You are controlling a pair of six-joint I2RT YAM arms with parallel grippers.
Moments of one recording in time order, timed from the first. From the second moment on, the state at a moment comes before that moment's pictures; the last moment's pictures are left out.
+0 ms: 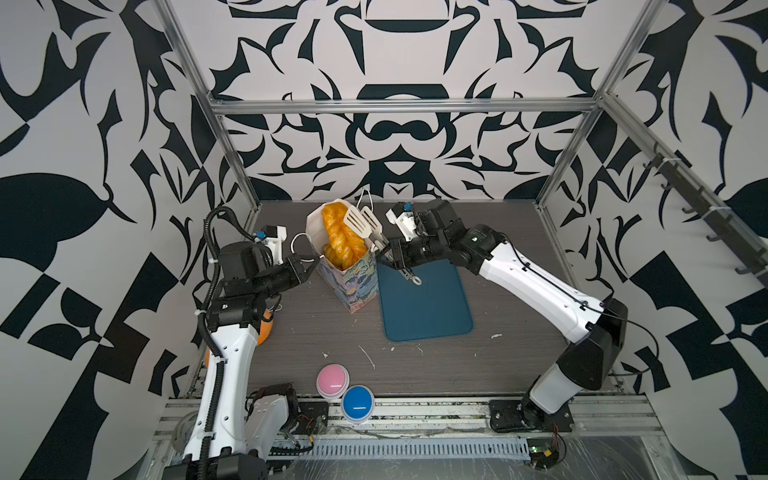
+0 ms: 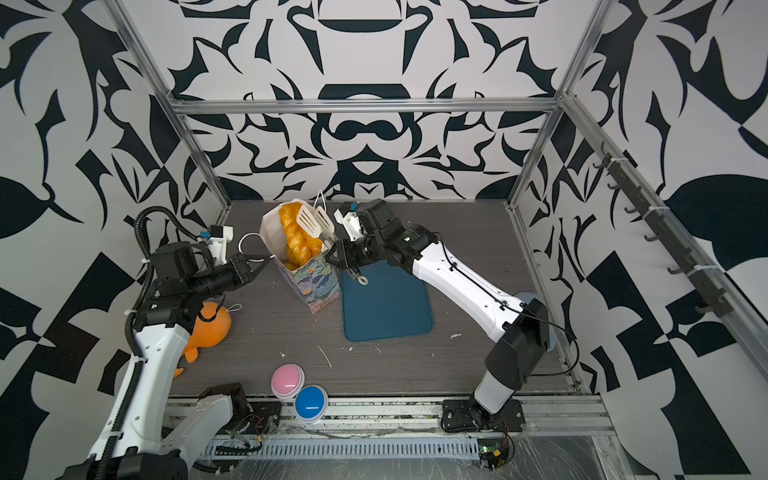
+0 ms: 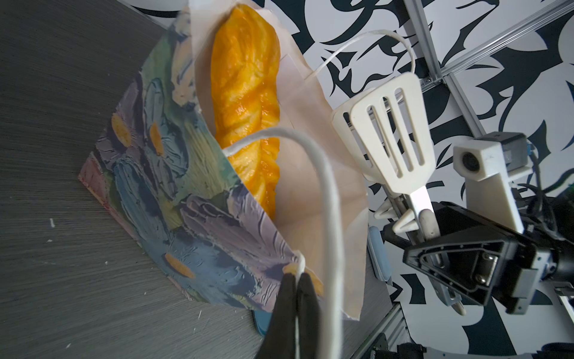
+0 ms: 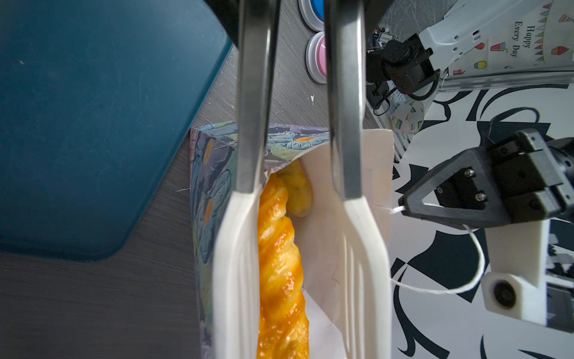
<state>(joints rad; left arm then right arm) 0.11 0.93 0.91 -0.51 0.80 -0.47 0.75 1.64 1.65 -0.68 -0.41 0.46</state>
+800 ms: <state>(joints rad) 0.11 0.93 0.94 -0.53 0.79 -0.48 0.75 1.49 1.65 -0.78 -0.34 0.41</state>
